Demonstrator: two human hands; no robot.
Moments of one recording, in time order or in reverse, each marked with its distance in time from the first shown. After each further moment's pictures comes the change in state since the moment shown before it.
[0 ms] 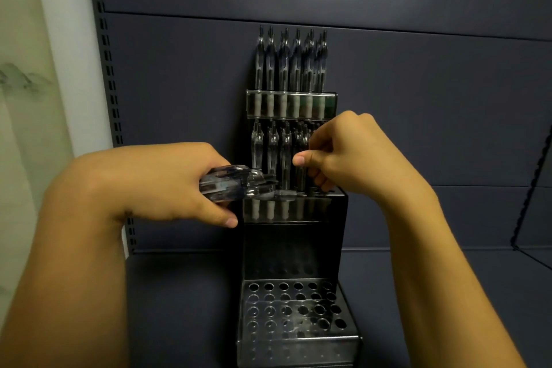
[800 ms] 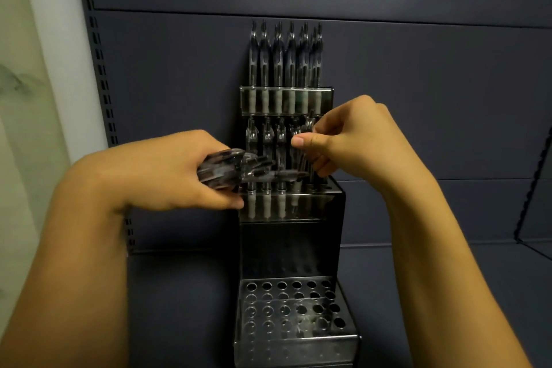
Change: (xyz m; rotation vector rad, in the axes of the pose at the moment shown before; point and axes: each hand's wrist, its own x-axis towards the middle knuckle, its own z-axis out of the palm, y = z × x) left_hand 0.013 -0.006 0.001 -0.101 0.098 0.153; right_hand 0.003 0.006 -0.006 0.280 0.093 0.117
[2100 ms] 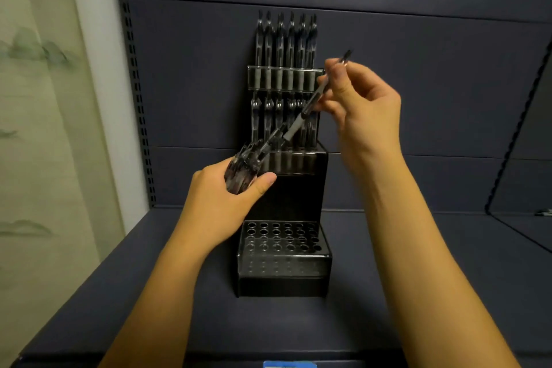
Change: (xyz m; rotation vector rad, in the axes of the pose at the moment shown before) left_hand -0.047 0.039 0.128 -0.442 0.749 -0.147; right_hand -0.047 -0.007 0.001 0.986 0.266 -0.169
